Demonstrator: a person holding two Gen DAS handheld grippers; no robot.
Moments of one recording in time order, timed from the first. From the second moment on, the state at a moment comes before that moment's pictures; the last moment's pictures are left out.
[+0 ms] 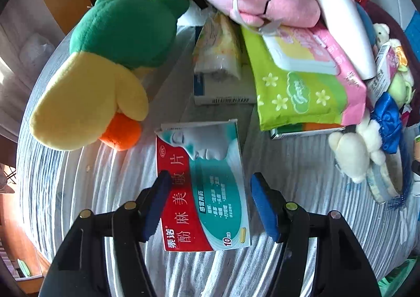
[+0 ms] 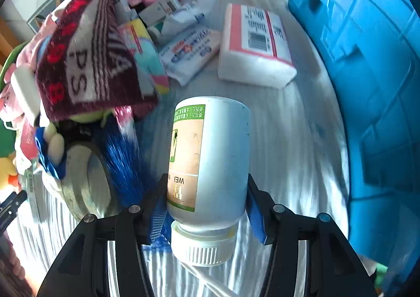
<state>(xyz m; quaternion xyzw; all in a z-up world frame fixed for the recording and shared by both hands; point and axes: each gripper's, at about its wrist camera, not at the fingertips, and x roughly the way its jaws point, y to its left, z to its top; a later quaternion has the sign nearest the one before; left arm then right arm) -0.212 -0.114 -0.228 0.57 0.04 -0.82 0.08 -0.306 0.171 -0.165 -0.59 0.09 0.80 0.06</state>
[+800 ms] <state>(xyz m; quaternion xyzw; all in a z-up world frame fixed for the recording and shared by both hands) -0.191 -0.065 -0.082 0.40 0.00 -0.91 0.08 -0.269 0.133 -0.079 -0.49 0.05 0.87 0.06</state>
